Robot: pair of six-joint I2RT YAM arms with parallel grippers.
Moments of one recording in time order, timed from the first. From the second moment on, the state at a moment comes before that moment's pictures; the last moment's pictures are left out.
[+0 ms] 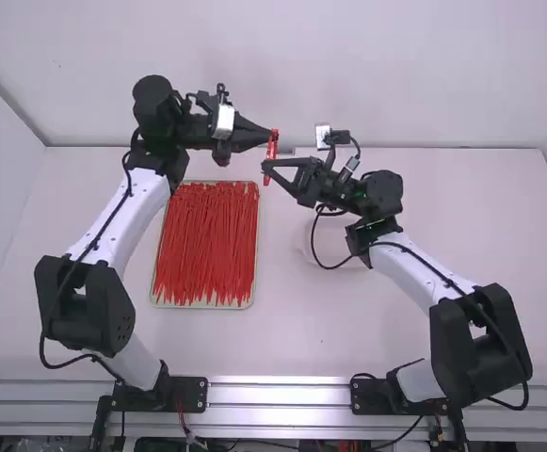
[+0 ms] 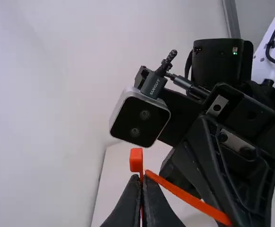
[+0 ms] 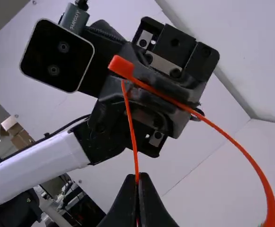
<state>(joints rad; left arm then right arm) -0.13 1.71 1.50 0.37 1.46 0.28 0.38 1.55 0.92 1.06 -0.93 1.07</state>
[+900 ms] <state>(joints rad) -0.10 1.71 1.50 0.37 1.48 0.28 0.38 1.55 0.94 1.04 -0.96 1.08</state>
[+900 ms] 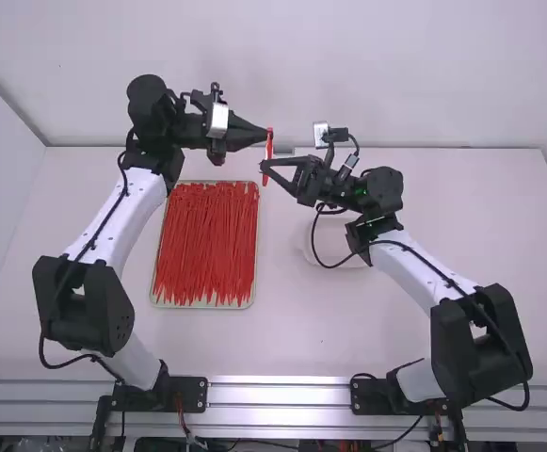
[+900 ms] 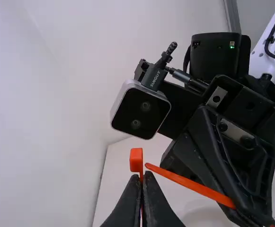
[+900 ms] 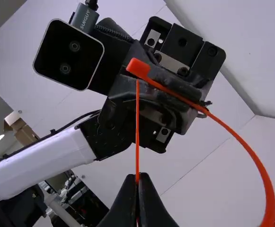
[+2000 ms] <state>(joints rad) -0.10 1.71 1.49 0.42 1.49 0.28 0.36 1.55 0.94 1.04 -0.97 1.10</state>
